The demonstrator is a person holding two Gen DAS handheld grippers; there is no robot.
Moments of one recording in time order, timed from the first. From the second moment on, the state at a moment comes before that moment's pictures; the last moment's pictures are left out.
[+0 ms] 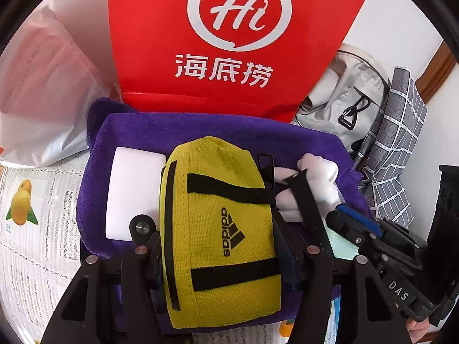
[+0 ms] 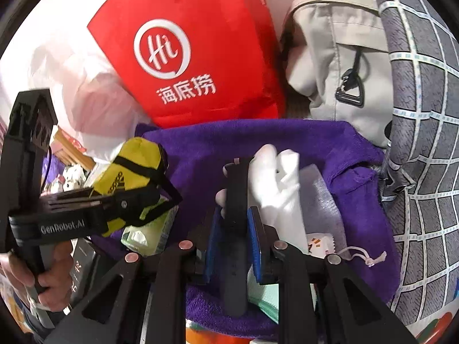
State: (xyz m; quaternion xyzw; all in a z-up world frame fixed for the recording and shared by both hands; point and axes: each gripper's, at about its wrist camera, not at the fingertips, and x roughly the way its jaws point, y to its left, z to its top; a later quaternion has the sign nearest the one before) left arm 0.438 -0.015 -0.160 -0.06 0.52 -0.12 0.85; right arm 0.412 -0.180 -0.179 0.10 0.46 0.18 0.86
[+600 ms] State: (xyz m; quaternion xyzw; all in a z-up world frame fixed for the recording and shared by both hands) left arm 0.427 0.000 -0.143 -0.06 0.52 -0.11 0.85; right arm 0.380 -0.177 -0.141 0.09 0.44 0.19 0.87
